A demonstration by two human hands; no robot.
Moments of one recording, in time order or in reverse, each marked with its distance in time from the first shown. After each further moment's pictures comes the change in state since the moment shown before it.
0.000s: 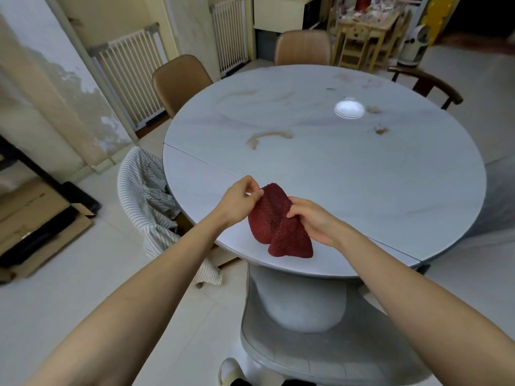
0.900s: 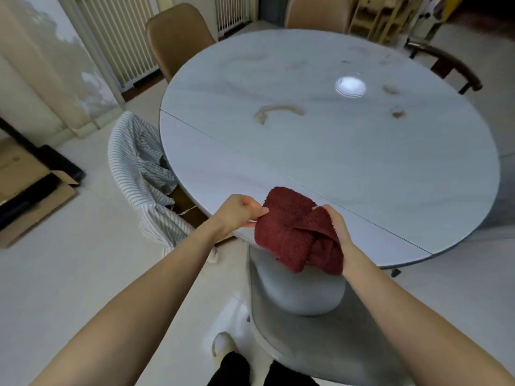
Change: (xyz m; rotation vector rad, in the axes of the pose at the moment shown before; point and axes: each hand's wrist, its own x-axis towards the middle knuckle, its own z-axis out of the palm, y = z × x) left_hand -0.010 -0.092 -0.012 -0.411 -0.249 -0.393; right_hand 0.012 0.050 0.036 0.432 0.371 0.223
